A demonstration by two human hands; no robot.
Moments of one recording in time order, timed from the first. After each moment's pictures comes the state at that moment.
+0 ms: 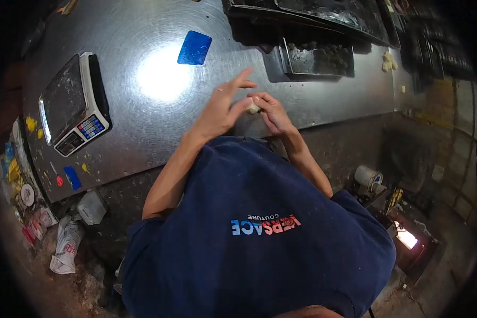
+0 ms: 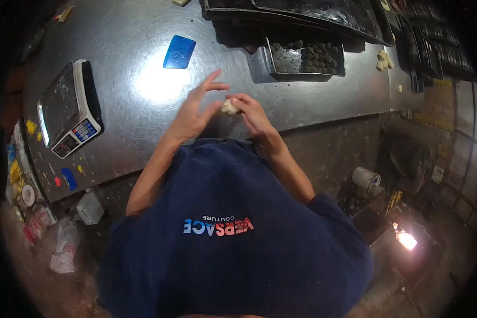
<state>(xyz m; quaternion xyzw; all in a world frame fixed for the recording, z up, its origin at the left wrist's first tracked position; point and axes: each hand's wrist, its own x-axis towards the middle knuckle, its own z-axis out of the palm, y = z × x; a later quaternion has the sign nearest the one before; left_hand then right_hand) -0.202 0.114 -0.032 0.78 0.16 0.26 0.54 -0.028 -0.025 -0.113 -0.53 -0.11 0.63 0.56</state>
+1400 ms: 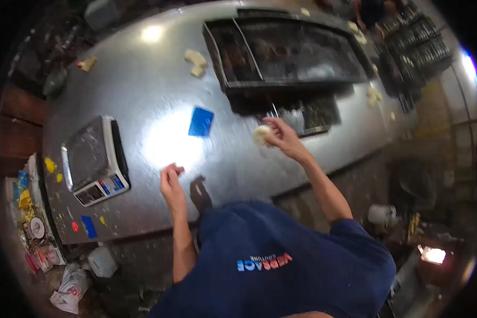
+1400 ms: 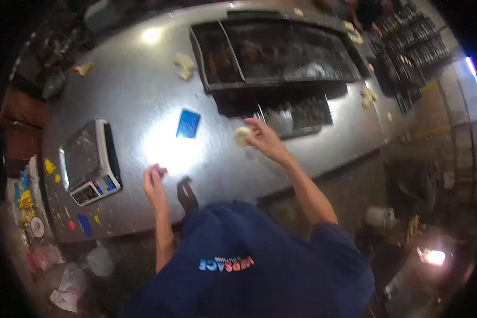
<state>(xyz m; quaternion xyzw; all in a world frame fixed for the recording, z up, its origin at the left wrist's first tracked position) -0.310 0.127 -0.073 0.52 0.51 0.44 0.52 0.053 0.030 -0.033 -0.67 -0.41 0.42 0.44</state>
